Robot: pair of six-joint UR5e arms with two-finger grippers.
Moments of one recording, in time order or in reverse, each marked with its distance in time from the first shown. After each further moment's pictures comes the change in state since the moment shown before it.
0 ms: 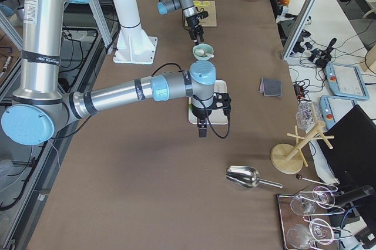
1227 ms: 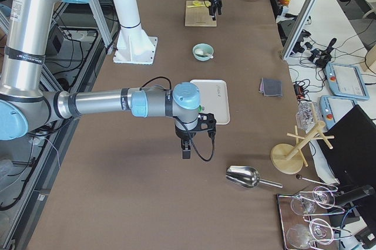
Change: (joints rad) left arm -0.439 0.186 -0.149 0.355 -0.488 0.394; right arm 0.110 -0.123 -0.040 0.000 0.005 -0.211
